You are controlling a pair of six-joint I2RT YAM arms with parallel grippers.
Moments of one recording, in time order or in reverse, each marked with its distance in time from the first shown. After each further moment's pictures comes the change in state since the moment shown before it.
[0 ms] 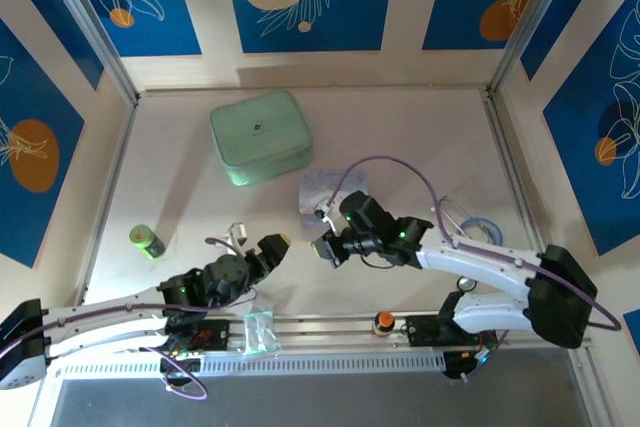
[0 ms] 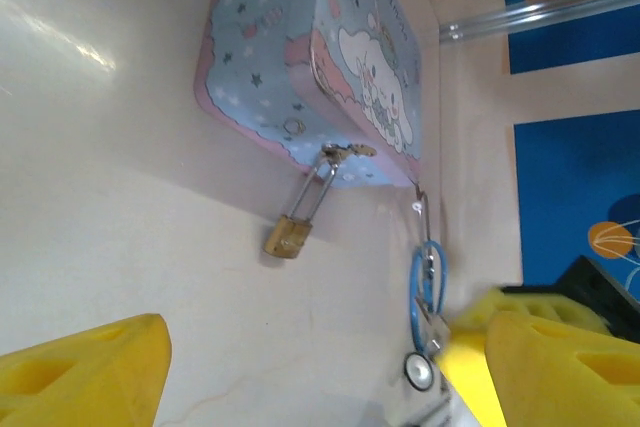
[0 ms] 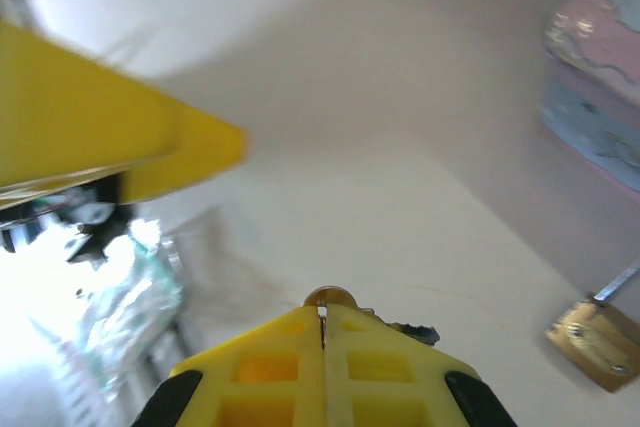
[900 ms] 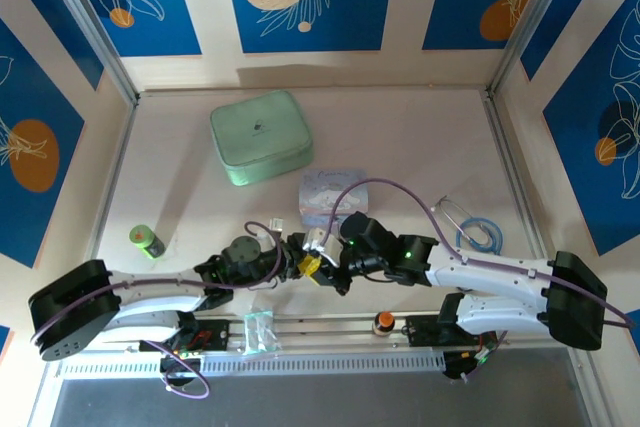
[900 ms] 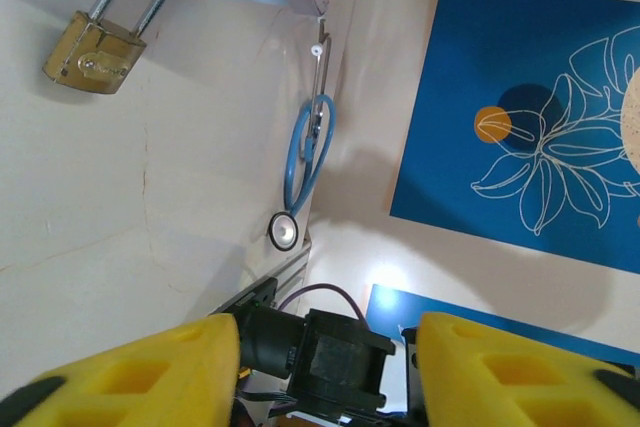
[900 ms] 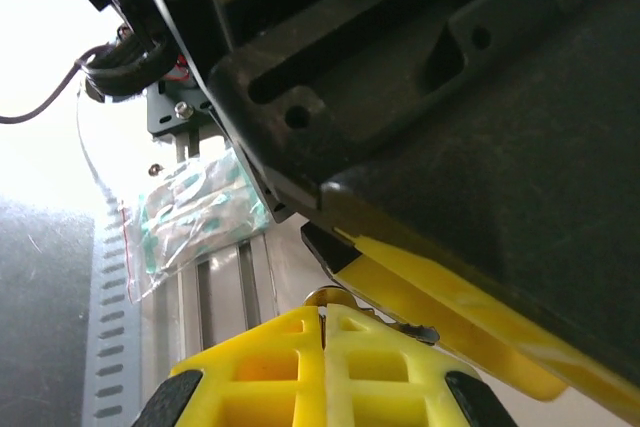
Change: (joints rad) left arm 0.099 0.469 0.038 0.598 0.476 -0.208; right arm 0.148 -0.056 -0.076 0.058 -0.057 -0.319
